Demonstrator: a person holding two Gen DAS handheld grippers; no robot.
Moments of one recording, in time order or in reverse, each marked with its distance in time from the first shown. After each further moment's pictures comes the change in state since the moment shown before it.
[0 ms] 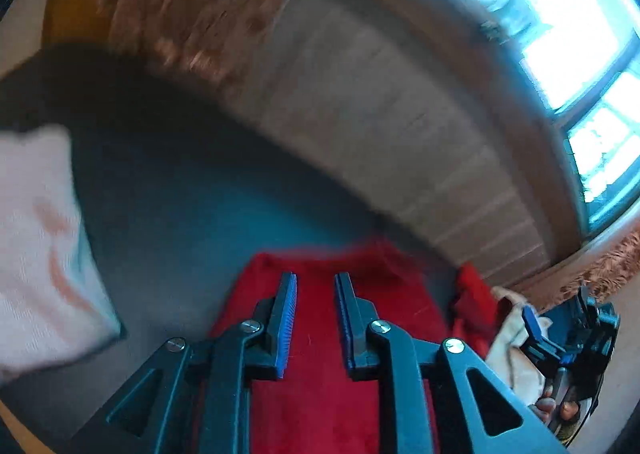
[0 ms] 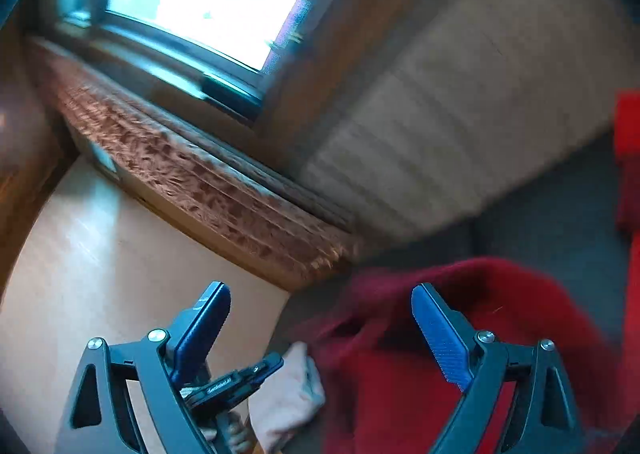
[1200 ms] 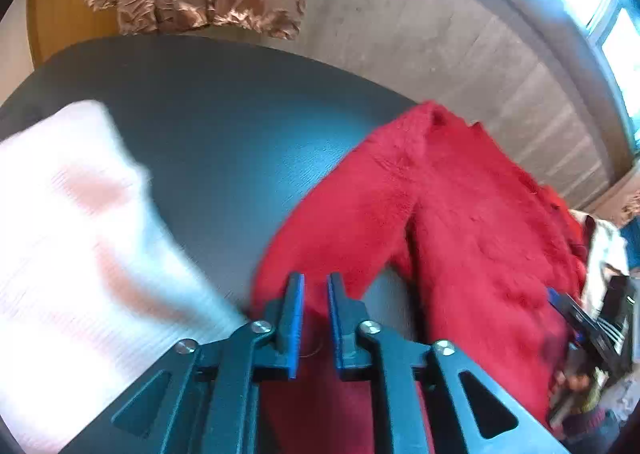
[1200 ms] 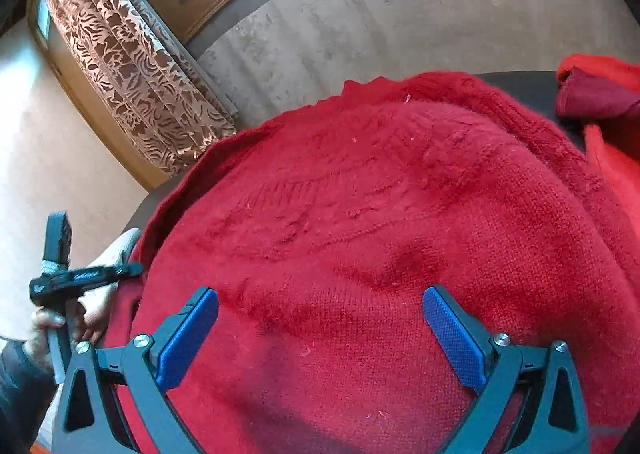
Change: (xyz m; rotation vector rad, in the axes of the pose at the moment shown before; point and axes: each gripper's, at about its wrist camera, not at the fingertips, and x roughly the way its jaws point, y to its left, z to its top) left arm 0.037 0.113 -0.025 0.226 0.091 0.163; right arm 0.056 -0.087 -0.121 -0.306 0.158 -0.386
